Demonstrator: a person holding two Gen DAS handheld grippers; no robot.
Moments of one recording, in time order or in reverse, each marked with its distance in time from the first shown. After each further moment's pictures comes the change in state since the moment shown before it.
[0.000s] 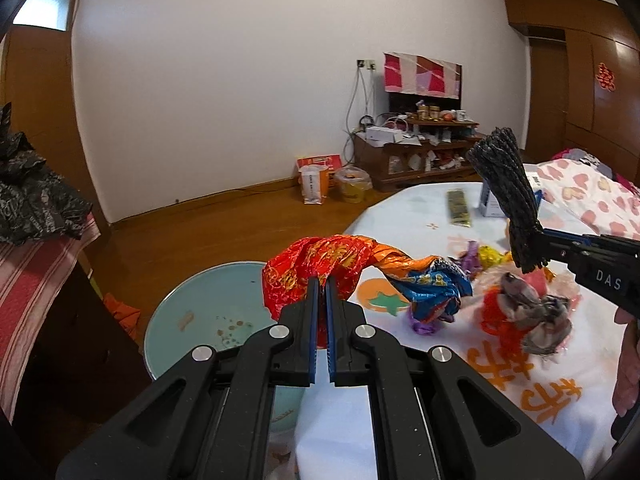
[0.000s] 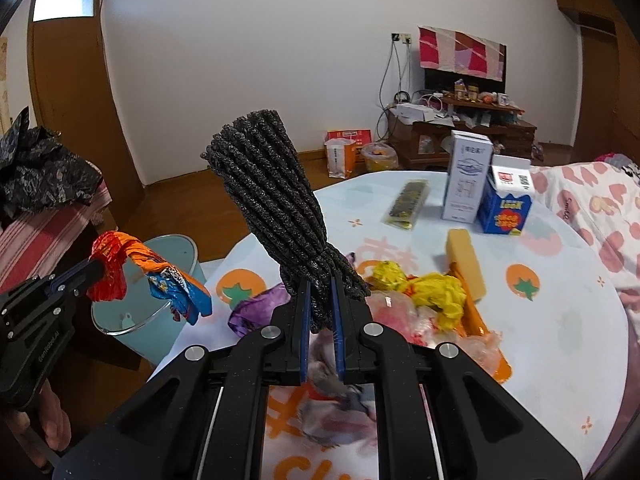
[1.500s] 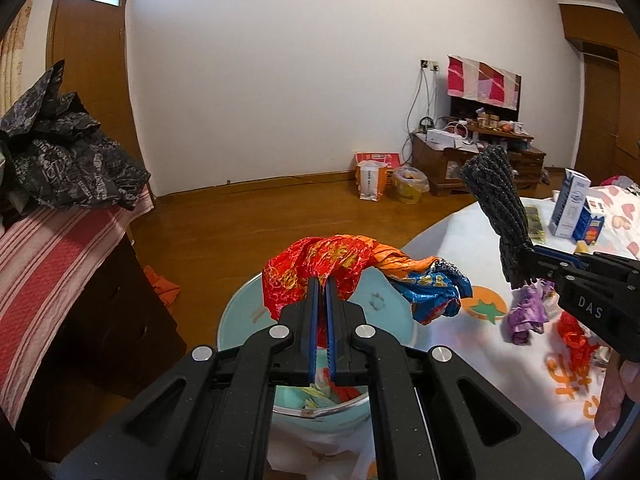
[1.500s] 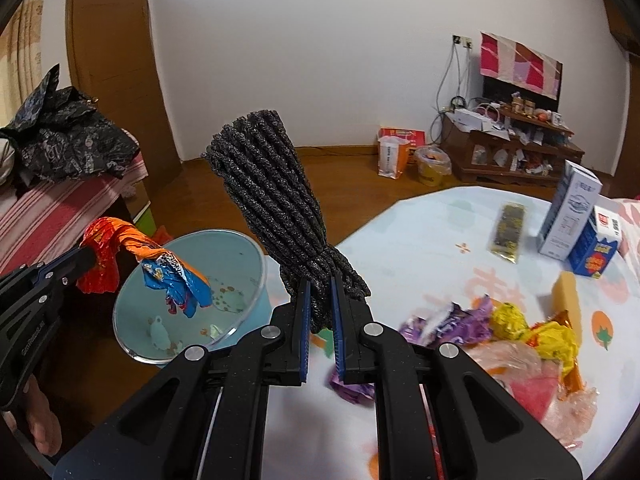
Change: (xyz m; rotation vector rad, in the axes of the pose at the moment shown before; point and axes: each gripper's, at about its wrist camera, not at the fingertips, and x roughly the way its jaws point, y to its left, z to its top) left arm 0.010 0.075 -0.005 -0.119 0.028 0.172; right arm 0.068 0.092 0.020 -0.127 0.030 0.127
